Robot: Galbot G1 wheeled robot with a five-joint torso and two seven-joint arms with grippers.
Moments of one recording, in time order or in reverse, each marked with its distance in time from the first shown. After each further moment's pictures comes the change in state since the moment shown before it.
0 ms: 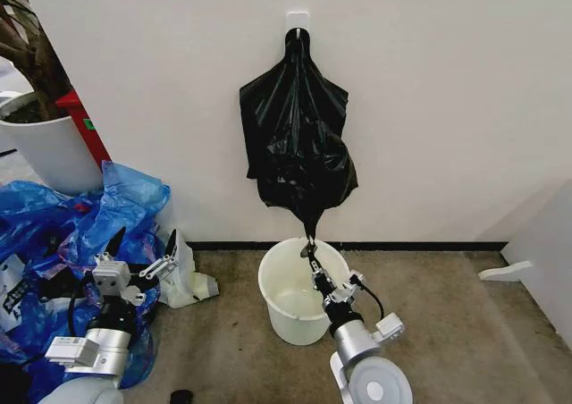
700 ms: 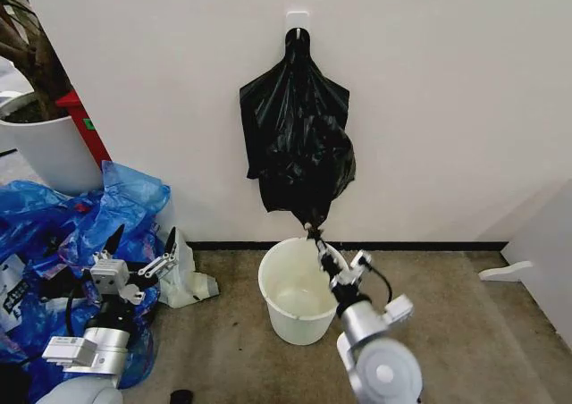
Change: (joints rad) left arm -0.002 -0.002 -0.009 -0.018 -0.002 0.001 0.003; right arm 0.145 -0.077 0.020 0.126 0.045 -0.053 0.046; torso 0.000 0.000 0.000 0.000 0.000
